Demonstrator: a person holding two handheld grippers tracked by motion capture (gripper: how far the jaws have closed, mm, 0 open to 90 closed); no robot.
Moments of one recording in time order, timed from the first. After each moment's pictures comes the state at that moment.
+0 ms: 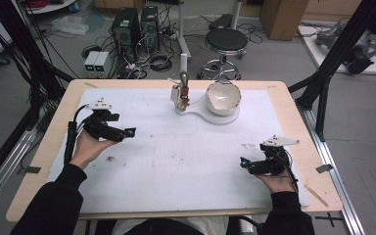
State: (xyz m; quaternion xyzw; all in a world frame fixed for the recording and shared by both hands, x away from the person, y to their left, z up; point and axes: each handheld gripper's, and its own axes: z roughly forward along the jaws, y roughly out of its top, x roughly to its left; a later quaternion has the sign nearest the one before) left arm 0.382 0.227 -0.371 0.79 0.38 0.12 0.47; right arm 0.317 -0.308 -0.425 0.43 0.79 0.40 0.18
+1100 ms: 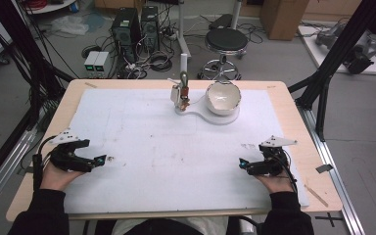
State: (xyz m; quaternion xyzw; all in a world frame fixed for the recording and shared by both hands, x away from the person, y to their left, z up) left arm 0.307 0.307 -0.419 0.78 0.40 0.15 0.46; right arm 0.317 -0.304 -0.427 0.43 0.79 0.39 0.18
